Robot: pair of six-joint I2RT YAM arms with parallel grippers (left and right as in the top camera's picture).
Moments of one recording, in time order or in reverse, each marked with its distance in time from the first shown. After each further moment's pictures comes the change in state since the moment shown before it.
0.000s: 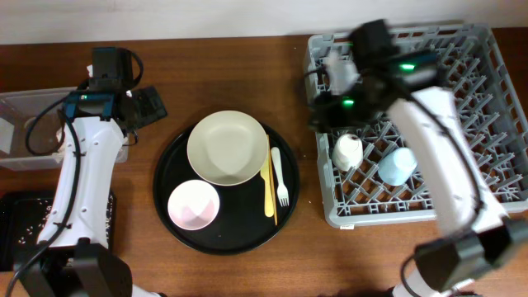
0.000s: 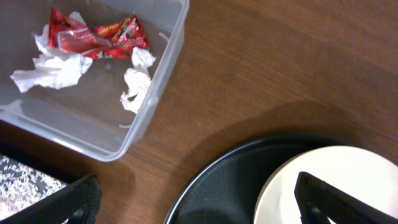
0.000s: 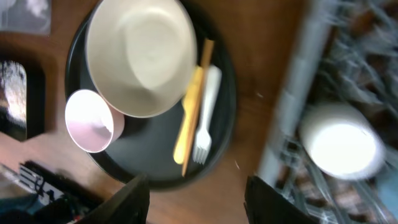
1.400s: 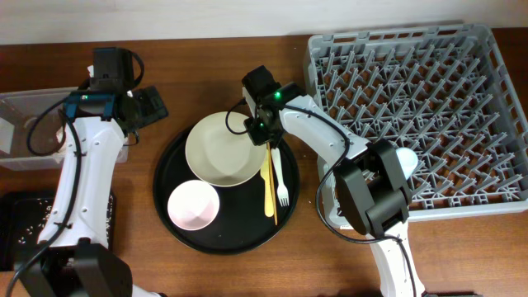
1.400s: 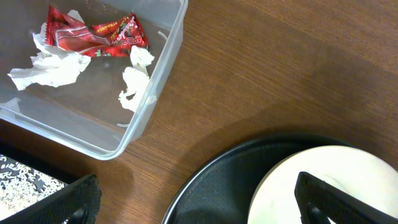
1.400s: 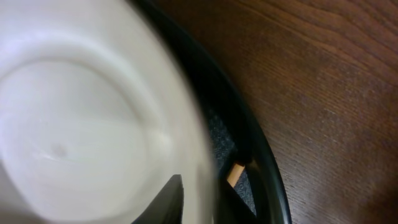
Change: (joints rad) left arm -0.001 0.000 -0.001 0.000 0.001 -0.007; right arm 0.241 0.485 -0.042 0.509 0.256 -0.017
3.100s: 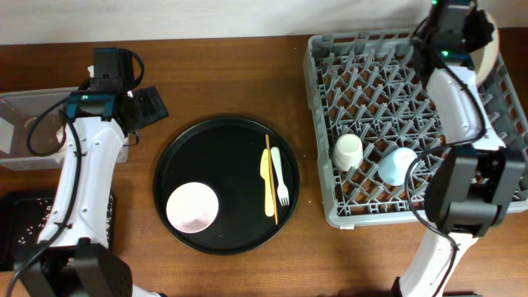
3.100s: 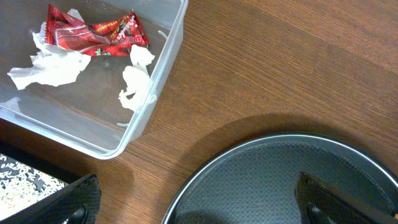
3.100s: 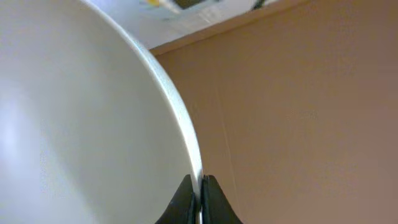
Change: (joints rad) left arm 0.000 0.000 -0.002 0.000 0.000 0.000; right arm -0.655 -0.182 -0.048 0.694 1.026 -0.943
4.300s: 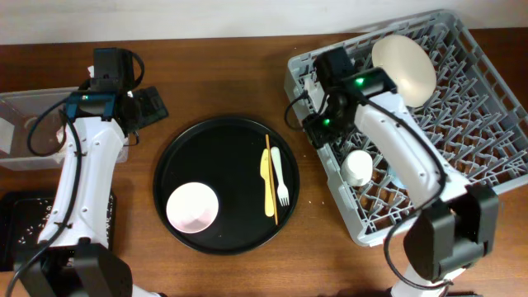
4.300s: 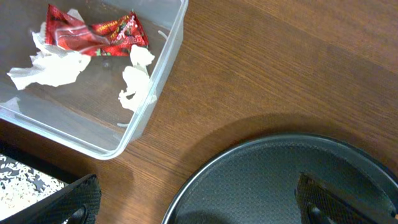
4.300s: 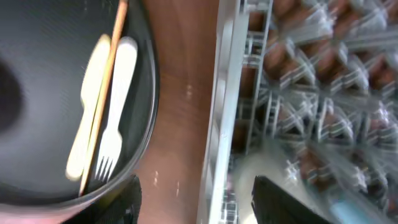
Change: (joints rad) left arm 0.000 0.000 -0.002 0.003 -0.001 0.000; right arm 0.448 -0.246 -0.168 -0.984 -0.988 0.787
